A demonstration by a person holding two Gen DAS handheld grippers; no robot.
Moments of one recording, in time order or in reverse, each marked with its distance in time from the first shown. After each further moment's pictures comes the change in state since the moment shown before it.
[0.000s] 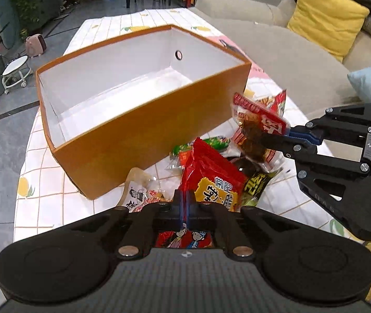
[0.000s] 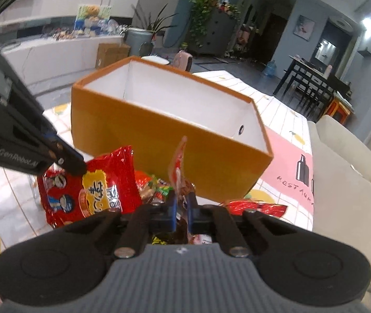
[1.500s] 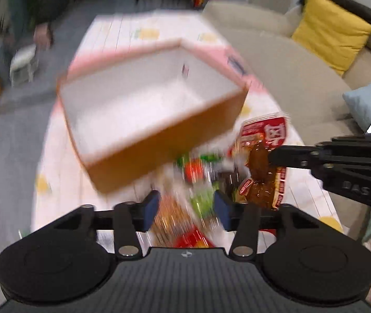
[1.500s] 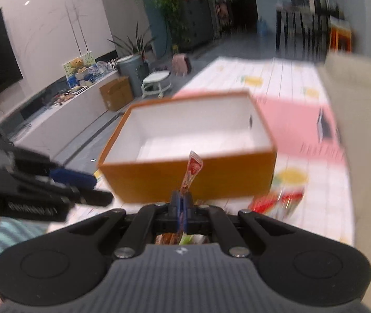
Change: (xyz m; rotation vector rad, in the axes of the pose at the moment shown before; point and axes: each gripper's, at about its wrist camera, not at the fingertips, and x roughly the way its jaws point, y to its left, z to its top) left arm -0.025 0.003 0.014 -0.096 0.065 -0.012; right arm -0.044 -0.054 0.029 0.464 0.039 0.242
